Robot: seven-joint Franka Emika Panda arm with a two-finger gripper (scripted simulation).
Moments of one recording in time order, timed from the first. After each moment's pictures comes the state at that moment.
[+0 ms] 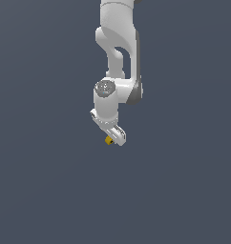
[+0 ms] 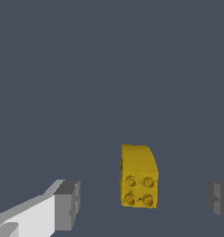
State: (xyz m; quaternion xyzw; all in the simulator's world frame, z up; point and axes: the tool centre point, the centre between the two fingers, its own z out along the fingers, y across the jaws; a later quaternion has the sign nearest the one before) arm -0.032 -0.033 0.078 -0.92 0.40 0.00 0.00
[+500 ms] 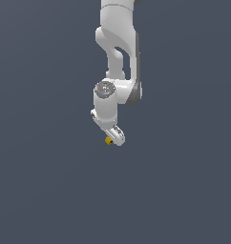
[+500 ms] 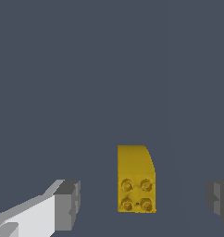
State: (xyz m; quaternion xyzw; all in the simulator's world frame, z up) arm -0.035 -0.035 0.071 -0.91 0.42 0.00 0.00
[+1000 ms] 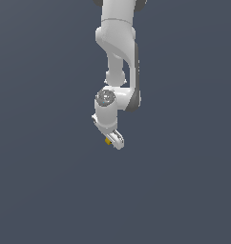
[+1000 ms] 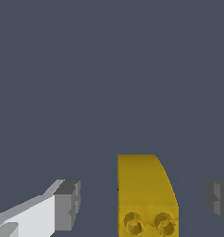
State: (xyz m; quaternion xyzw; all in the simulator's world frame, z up) arm -0.037 -0.036 0.035 -0.91 0.42 0.00 0.00
